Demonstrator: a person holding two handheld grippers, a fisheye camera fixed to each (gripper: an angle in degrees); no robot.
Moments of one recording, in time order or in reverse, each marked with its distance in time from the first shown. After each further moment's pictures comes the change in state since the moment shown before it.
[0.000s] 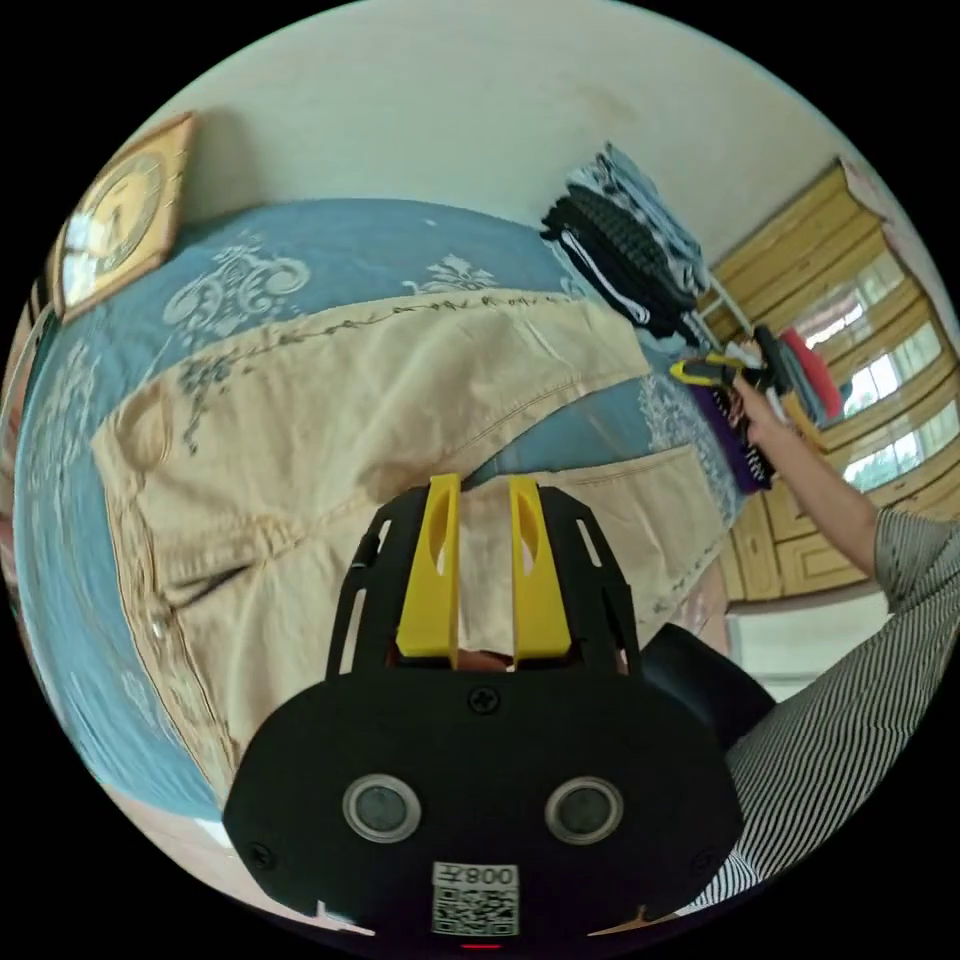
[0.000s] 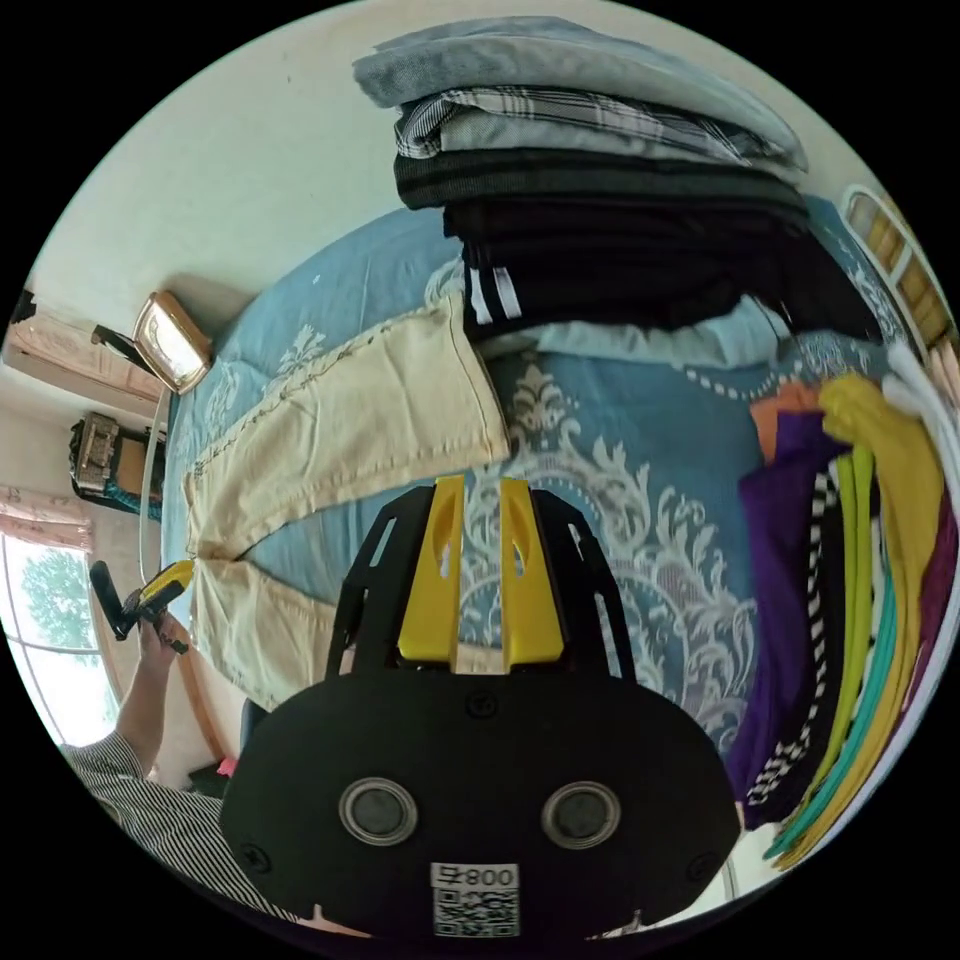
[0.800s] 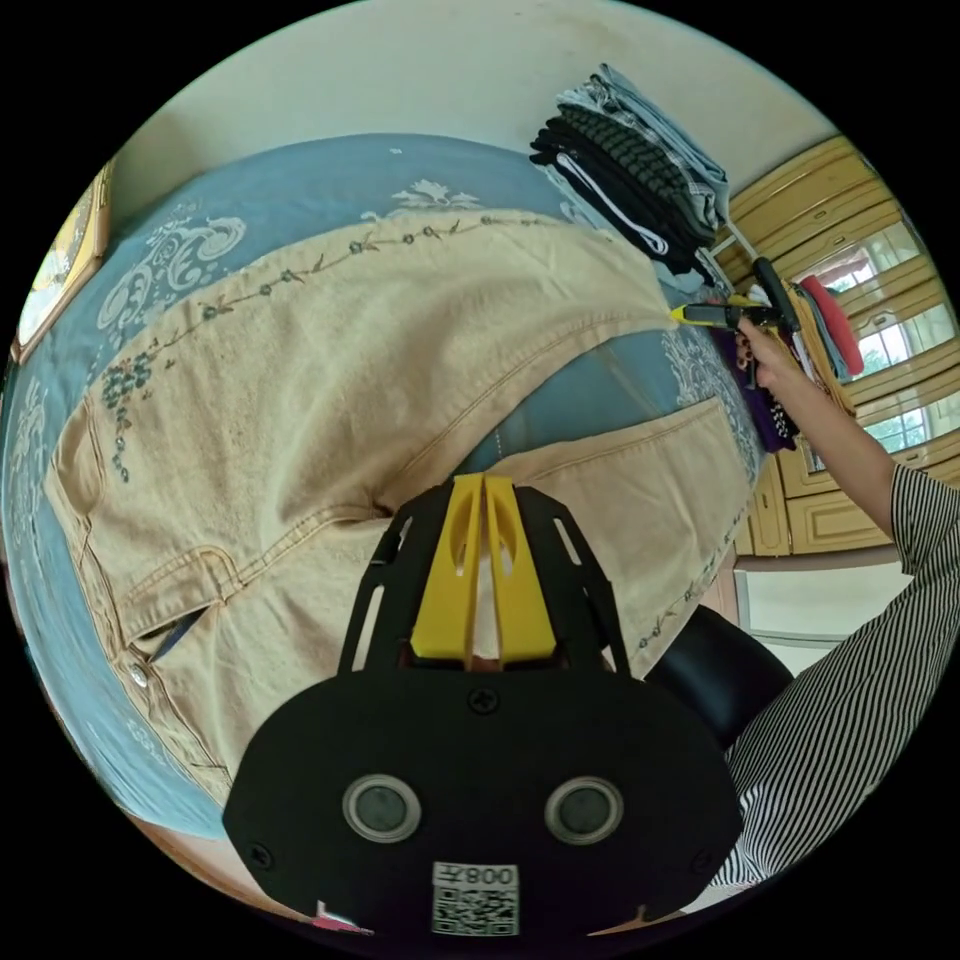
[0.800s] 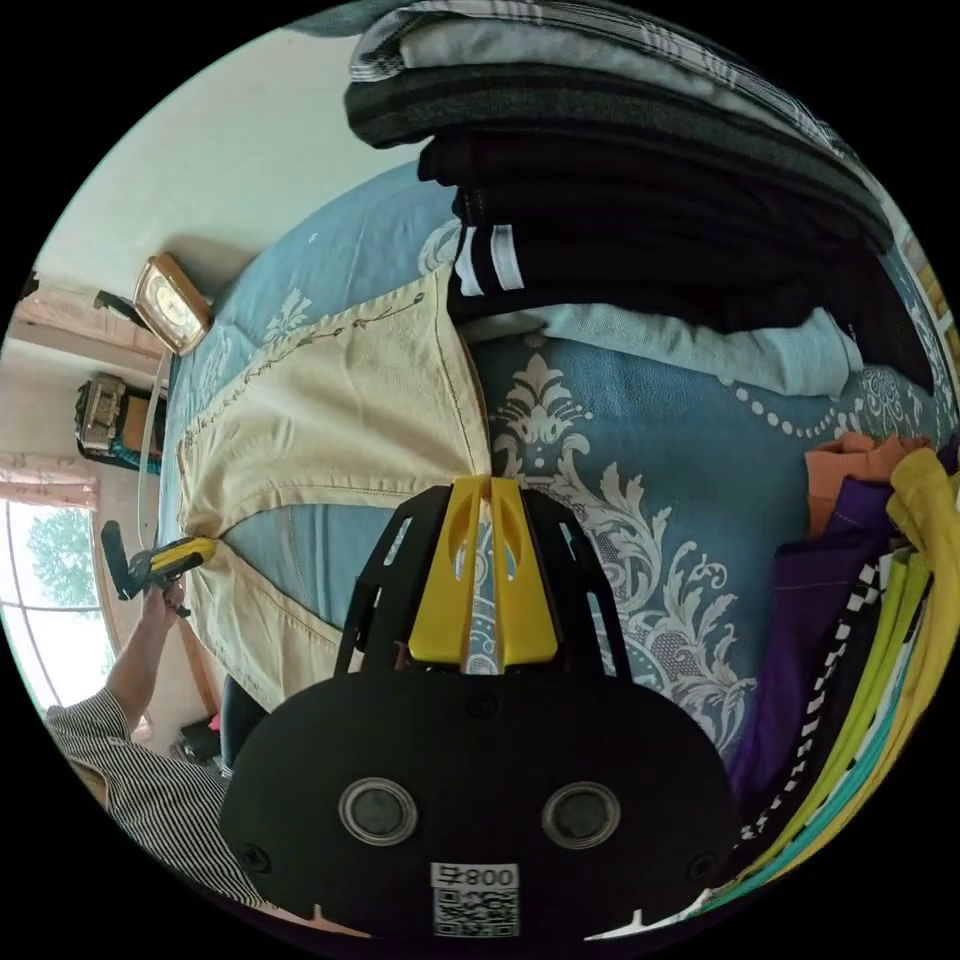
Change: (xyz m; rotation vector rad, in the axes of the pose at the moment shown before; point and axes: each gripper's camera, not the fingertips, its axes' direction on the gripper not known) left arm 0.036 -0.111 0.042 -0.123 0.019 0.035; right arm -0.141 -0.087 0.066 -0.100 -0.037 -0.075
